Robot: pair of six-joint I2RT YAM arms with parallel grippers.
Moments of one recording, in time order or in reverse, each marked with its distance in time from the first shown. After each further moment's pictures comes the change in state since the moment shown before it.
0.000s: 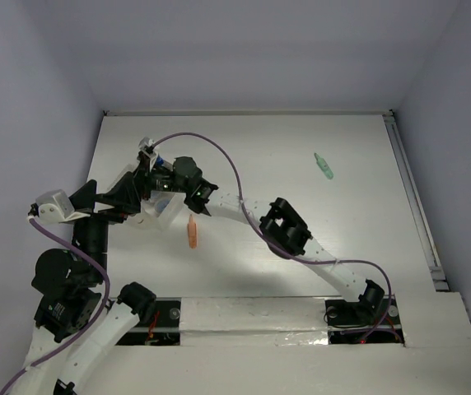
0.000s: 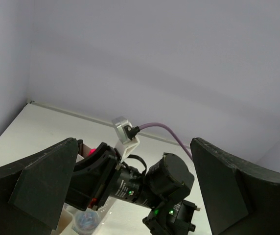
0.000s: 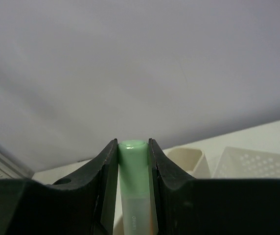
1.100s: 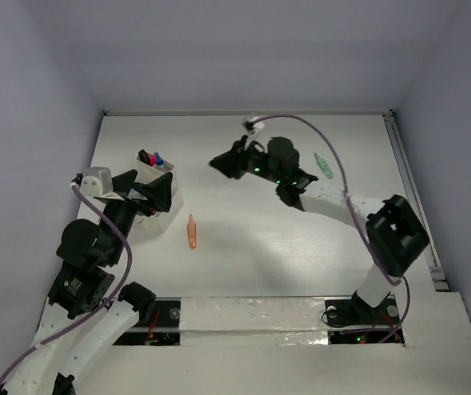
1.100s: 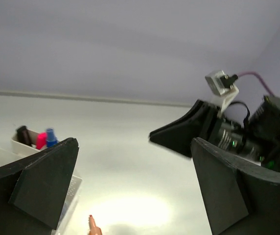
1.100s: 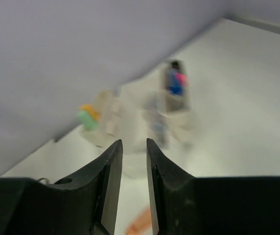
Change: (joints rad) left arm 0.016 0.128 0.000 -0.008 0.262 -0.051; right arm -0.220 -0.949 -1.149 -0.048 0.210 -0.158
